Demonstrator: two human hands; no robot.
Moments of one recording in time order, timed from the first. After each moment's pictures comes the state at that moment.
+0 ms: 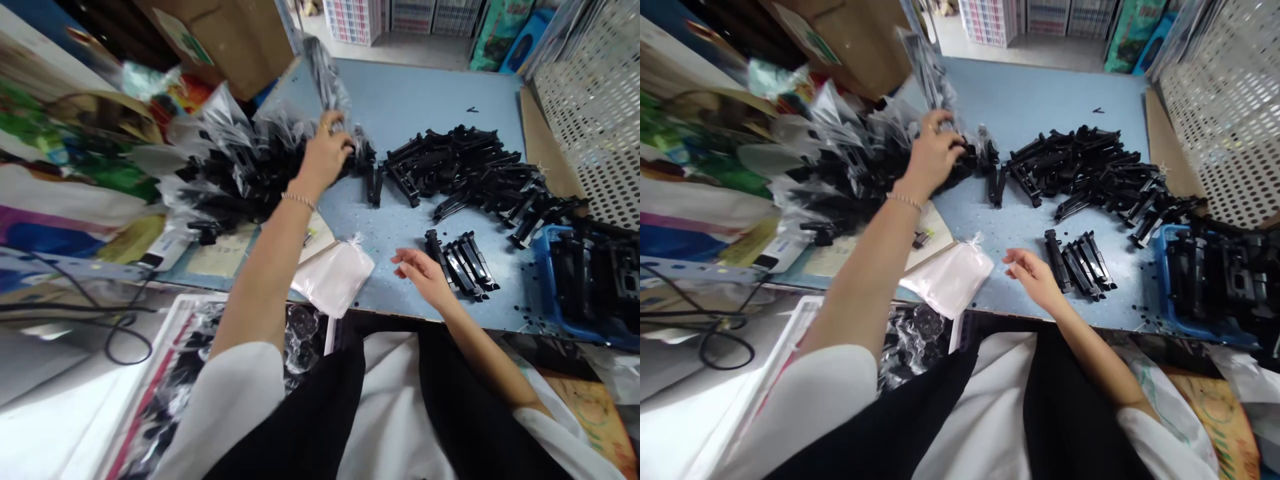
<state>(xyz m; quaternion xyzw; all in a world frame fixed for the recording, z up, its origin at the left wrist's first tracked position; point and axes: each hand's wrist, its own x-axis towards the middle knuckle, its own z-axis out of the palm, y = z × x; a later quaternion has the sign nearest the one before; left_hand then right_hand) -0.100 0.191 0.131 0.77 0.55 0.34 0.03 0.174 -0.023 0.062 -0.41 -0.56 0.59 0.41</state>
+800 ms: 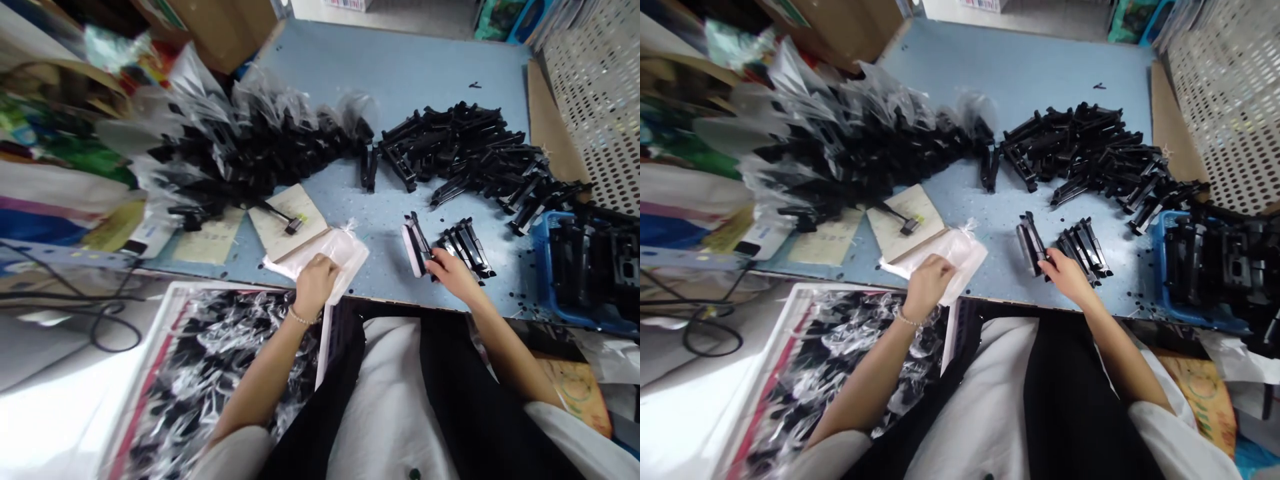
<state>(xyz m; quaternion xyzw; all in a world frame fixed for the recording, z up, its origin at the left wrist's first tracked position) -0.081 -0.068 0.031 0.66 0.71 0.15 0.18 0.247 -0.029 0.054 -0.61 -0.66 0.42 0.14</state>
